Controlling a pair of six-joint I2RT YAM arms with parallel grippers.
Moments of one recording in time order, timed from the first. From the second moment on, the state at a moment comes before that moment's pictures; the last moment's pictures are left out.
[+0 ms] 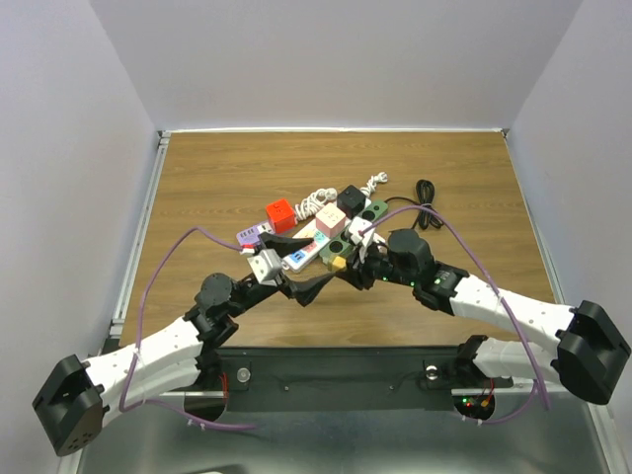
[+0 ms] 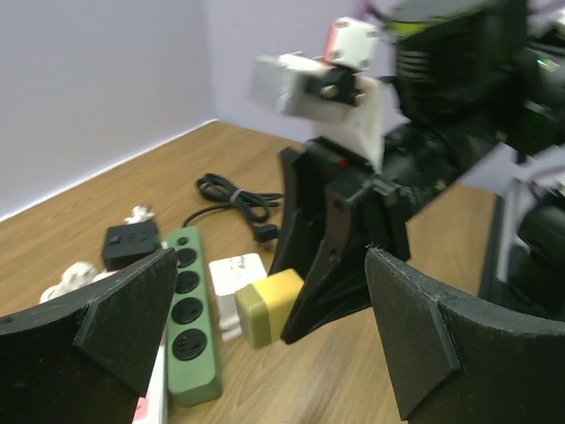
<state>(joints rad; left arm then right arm) -0.86 0.75 0.26 0.78 0.17 -0.07 0.84 1.14 0.63 0.18 -0.23 -0.02</state>
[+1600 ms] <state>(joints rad) -0.85 0.94 0.30 0.71 0.67 0.04 0.84 0.97 0.70 -0.15 -0.68 -0.32</state>
